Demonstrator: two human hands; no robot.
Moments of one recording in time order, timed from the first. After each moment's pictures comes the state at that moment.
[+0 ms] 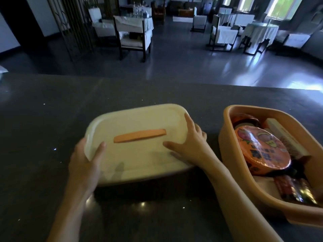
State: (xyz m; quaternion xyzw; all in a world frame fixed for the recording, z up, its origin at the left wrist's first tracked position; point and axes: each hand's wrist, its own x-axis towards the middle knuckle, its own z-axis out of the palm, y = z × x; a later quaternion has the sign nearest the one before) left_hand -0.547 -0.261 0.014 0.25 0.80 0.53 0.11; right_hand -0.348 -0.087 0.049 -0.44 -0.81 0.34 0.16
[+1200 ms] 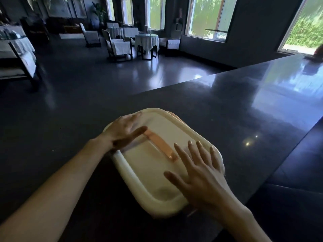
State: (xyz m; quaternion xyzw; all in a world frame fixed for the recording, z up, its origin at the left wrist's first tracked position) left_hand -0.352 0.044 0.075 0.83 0.51 0.17 0.16; right_hand -0.126 -0.113 0.070 -0.66 -0.74 0.09 0.11
